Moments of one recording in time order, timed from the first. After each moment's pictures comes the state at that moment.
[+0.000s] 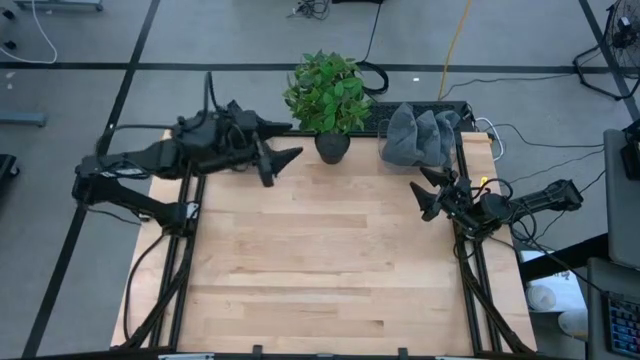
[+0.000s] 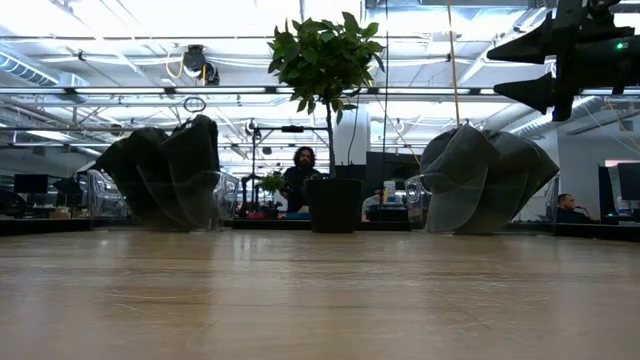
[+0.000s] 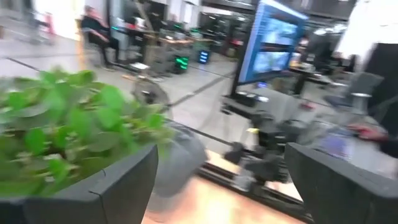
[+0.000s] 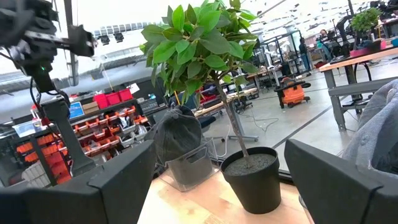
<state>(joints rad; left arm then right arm) 0.07 1.20 1.36 -0.19 -0.30 -0.21 0.28 0.21 0.02 0.52 0.89 0.11</state>
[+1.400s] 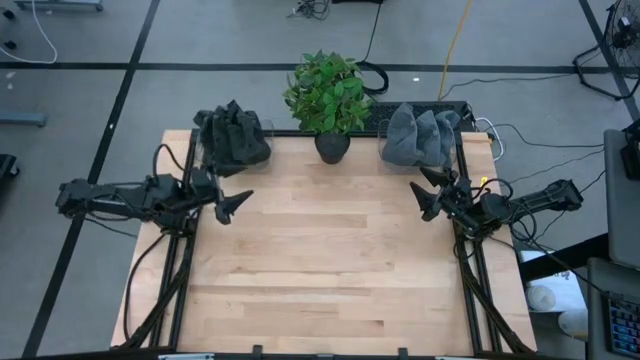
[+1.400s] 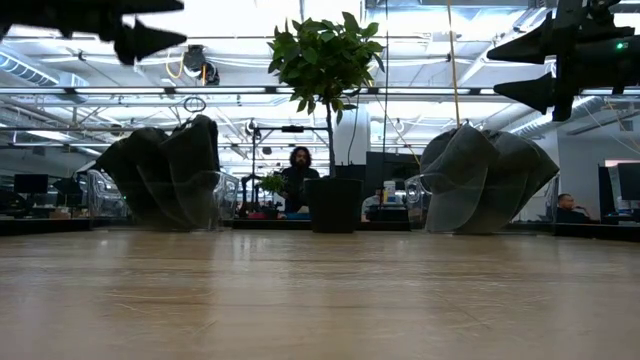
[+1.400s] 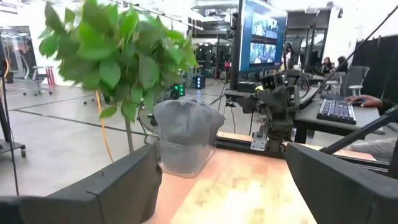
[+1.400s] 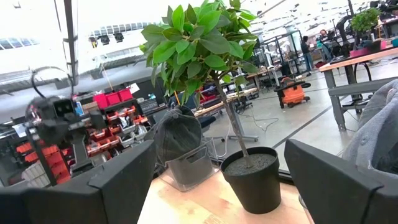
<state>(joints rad) -0.08 0.44 0.38 0.18 -0.39 0.01 0.28 0.21 0.02 0.52 0.89 0.11</state>
